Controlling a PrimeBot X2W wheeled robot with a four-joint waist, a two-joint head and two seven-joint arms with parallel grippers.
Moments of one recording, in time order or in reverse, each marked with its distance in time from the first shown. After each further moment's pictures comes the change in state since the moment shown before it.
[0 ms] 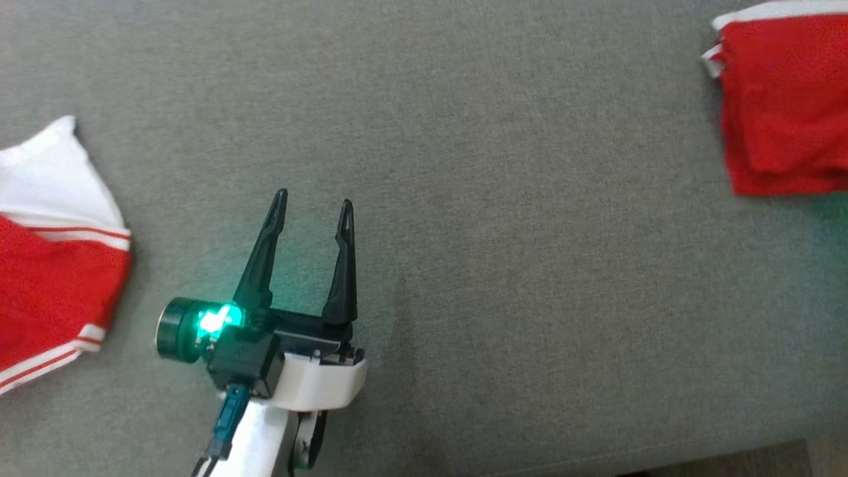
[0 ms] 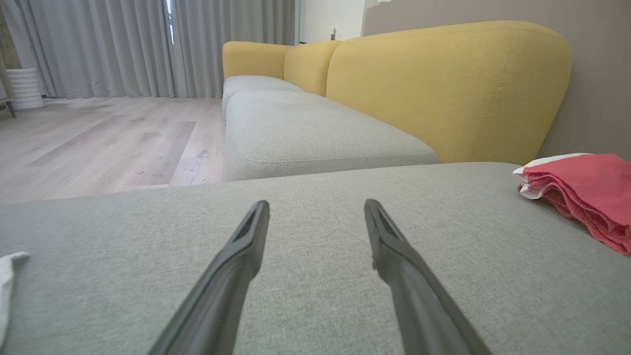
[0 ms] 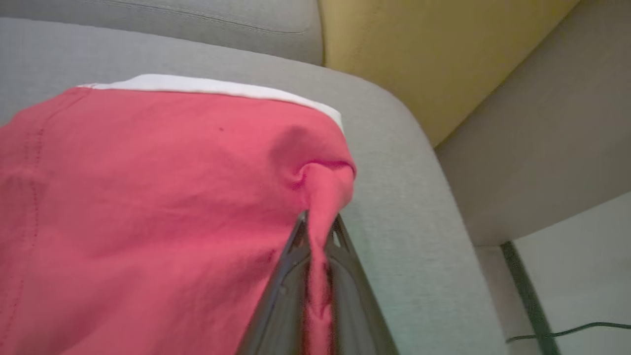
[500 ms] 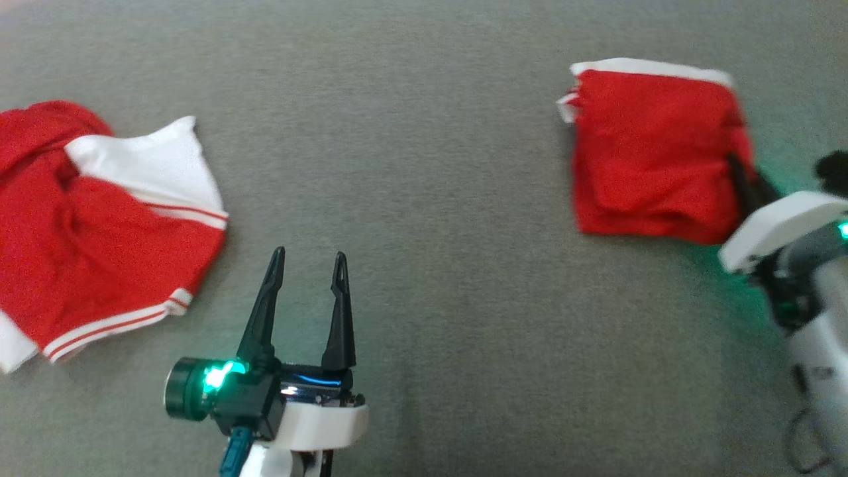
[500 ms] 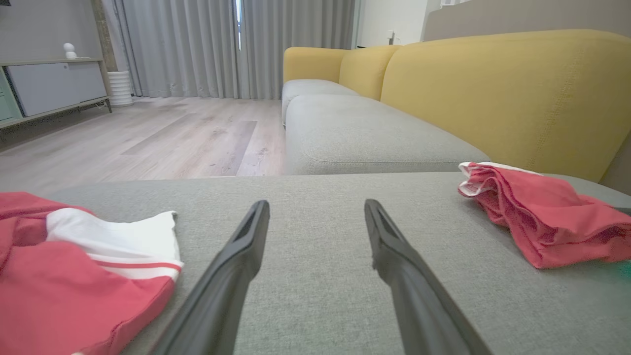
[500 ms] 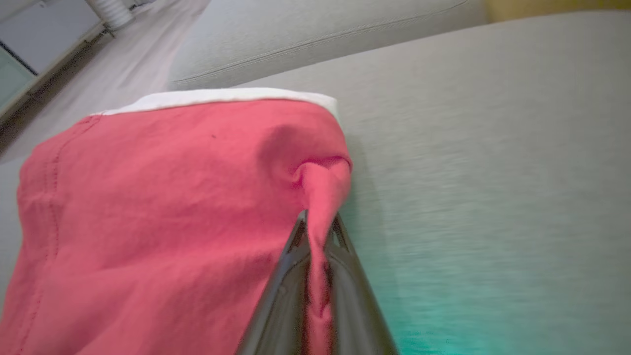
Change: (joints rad) left arm 0.123 0.001 -0.019 0.000 -0.049 0.062 0.000; right arm 0.065 0.385 -0.058 0.056 0.119 0.000 0.008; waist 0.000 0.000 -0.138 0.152
